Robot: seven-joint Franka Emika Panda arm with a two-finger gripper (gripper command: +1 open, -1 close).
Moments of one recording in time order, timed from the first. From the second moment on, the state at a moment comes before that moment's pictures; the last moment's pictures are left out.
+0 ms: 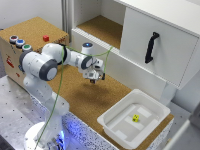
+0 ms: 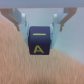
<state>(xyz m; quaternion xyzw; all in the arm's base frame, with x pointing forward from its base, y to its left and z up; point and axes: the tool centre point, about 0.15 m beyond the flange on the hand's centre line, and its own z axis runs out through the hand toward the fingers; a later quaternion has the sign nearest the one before) 0.437 0.065 0.346 0.94 0.28 0.19 0.09</state>
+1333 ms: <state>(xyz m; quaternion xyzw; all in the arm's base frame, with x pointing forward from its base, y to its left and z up) 0.614 0.166 0.533 0.96 0.10 0.28 0.02</state>
